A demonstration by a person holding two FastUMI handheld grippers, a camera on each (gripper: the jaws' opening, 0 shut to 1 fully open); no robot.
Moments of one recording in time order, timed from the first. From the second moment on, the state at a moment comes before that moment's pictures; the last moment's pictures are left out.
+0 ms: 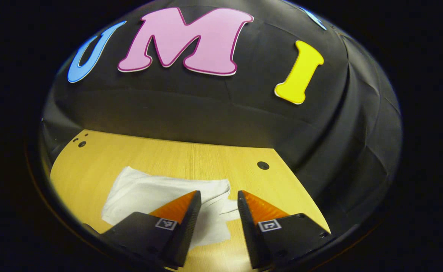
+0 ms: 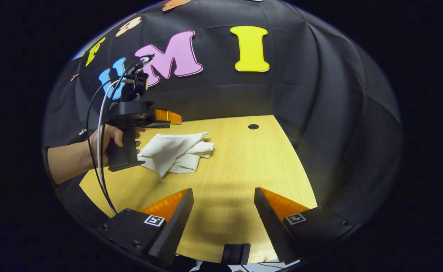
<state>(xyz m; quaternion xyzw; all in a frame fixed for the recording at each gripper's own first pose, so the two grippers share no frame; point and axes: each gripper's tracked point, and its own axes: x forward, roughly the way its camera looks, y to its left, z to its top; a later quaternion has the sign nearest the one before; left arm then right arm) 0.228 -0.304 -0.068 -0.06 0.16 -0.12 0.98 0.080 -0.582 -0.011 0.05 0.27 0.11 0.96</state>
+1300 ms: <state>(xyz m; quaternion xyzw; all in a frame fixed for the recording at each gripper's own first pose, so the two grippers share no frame) -0.076 -0.014 -0.052 -0.04 0.06 0.01 1.00 -0.028 -0.386 0.051 0.08 0.20 0.11 0.97</state>
